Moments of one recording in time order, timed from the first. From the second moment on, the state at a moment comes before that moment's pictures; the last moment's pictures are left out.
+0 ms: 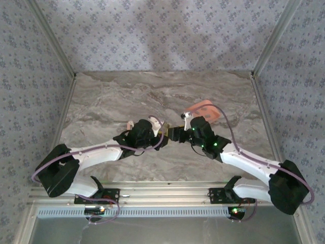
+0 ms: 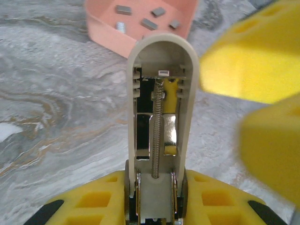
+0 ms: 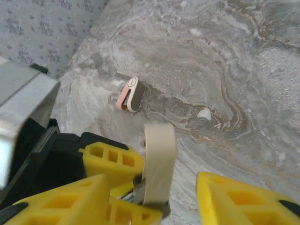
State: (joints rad) left arm -0.88 1.38 0.69 0.11 0.11 -0.38; right arm 0.74 1.13 0.62 0.06 -0.12 0.54
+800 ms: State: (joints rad) left arm -0.93 1.63 0.89 -0.25 -0.31 -0.83; right arm 0.64 0.87 0.49 -0.14 0.07 0.59
